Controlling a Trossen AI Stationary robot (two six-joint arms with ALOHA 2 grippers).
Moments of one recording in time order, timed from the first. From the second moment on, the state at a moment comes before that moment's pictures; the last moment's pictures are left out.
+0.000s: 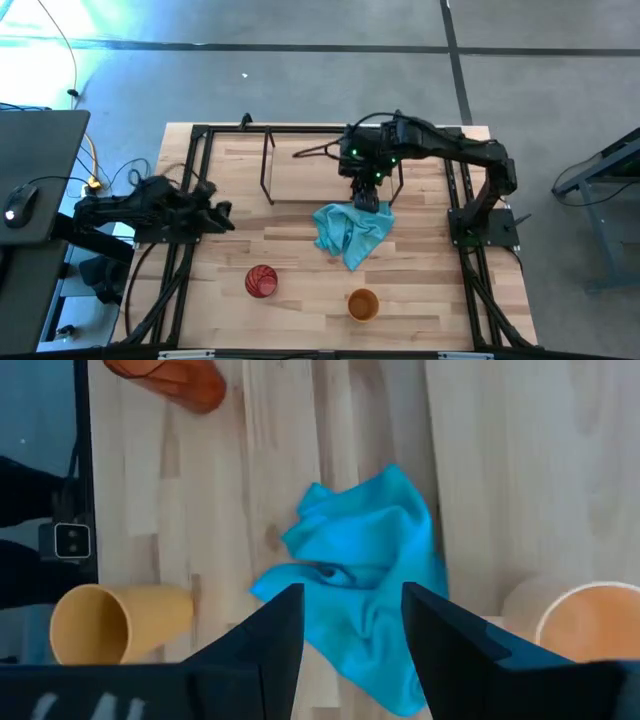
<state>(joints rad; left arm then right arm) 0.14 0.02 0.17 0.05 0.49 -1.03 -0.10 1.76 1.99 -1.38 -0.20 0.04</state>
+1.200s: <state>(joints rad) 0.12 0.87 1.28 -0.72 0.49 -0.31 0.08 1.54 1.99 -0.94 -0.25 0.09</state>
